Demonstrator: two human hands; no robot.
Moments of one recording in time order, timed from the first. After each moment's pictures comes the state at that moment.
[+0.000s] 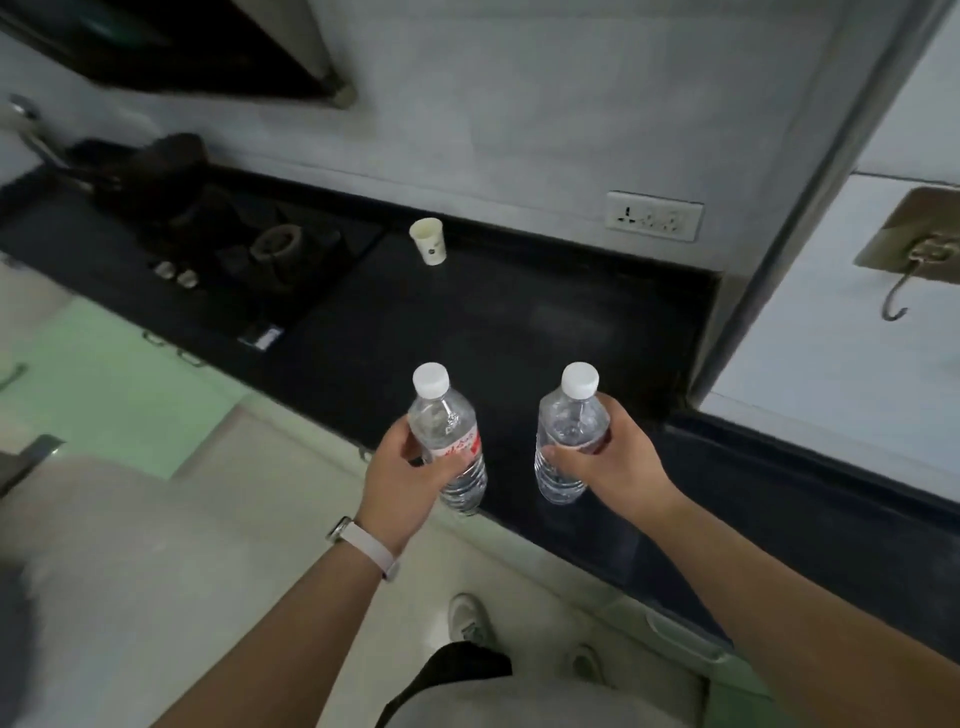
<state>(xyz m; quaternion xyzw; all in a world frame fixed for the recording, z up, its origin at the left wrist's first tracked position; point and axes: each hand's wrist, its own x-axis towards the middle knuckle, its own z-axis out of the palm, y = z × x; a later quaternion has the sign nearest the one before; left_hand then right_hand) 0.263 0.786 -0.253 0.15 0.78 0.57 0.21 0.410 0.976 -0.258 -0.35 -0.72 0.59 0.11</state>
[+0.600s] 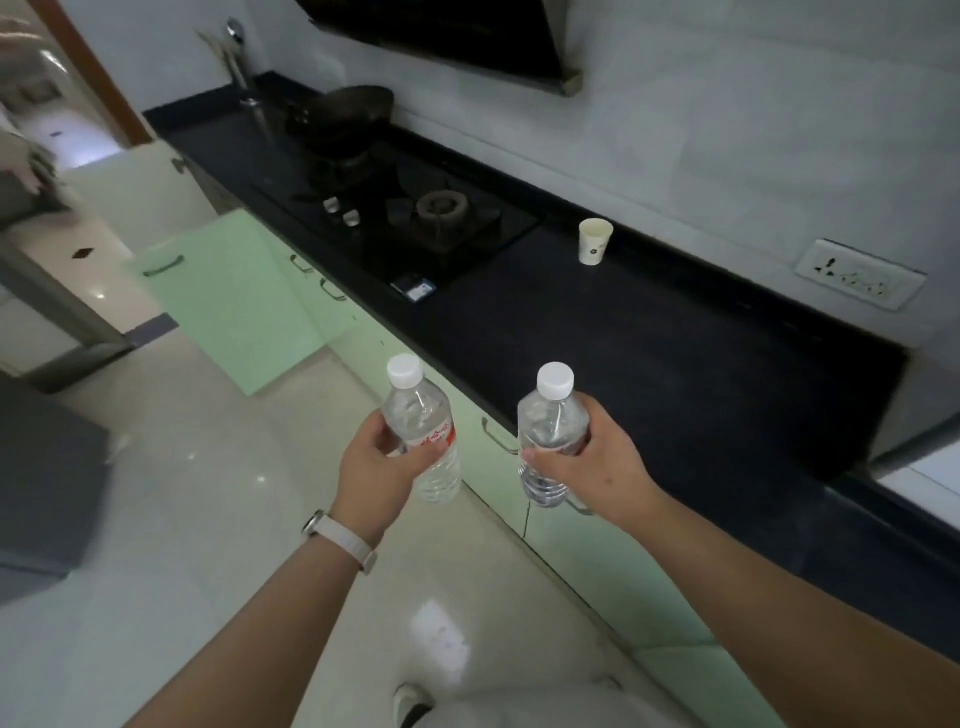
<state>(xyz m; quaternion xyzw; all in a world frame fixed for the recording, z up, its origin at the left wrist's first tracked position) 0.178 0.573 -0.250 0.02 0.77 0.63 0.11 0.281 0.800 -0.229 -0.22 -0.79 0.57 0.03</state>
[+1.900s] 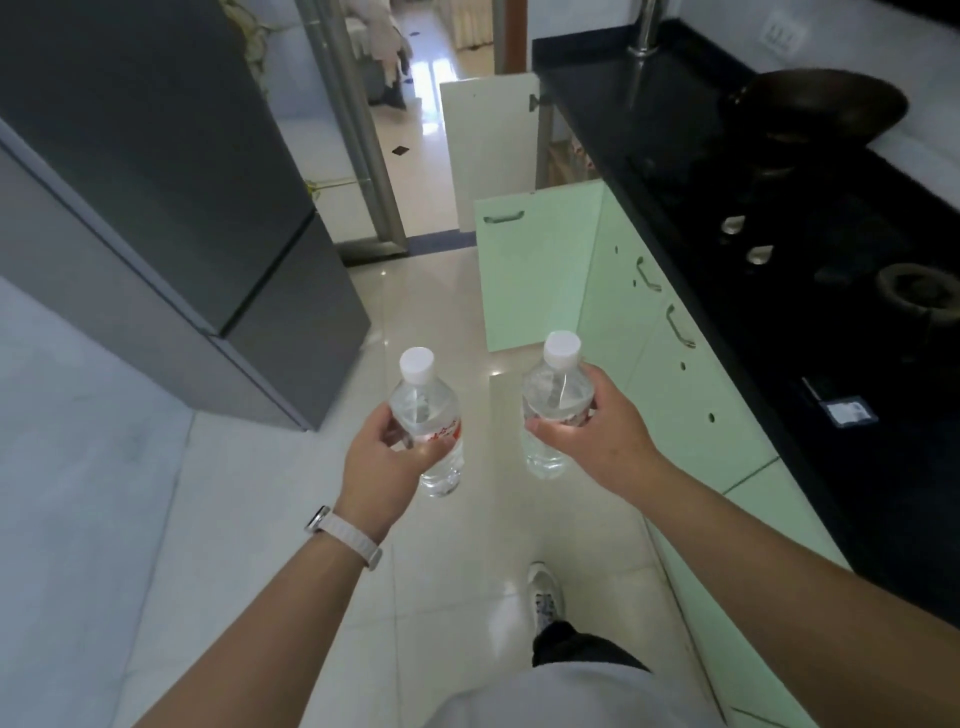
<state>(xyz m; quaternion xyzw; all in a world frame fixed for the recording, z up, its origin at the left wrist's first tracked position) -0.040 0.191 -0.256 -0.21 0.77 0.60 -0.07 -0.107 0.423 -0.244 0.02 -0.83 0.55 -0.12</state>
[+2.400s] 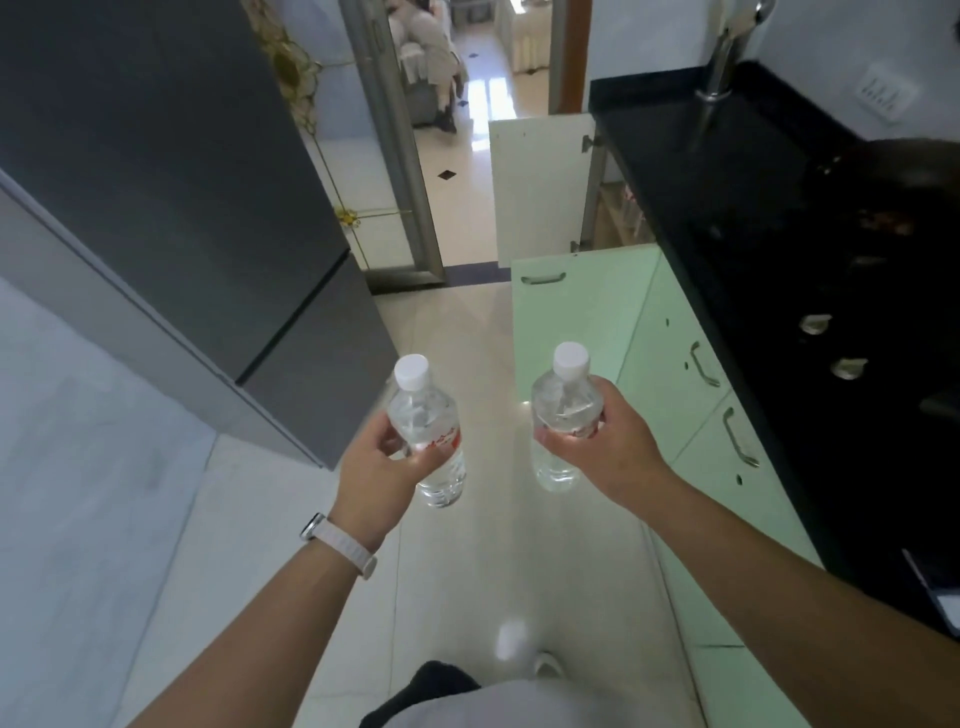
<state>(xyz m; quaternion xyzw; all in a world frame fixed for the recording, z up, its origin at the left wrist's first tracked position) -0.197 0.156 -0.239 -0.24 0.76 0.60 -0.12 -0.291 0.386 -0.240 0.05 -0.83 0.54 -0.14</state>
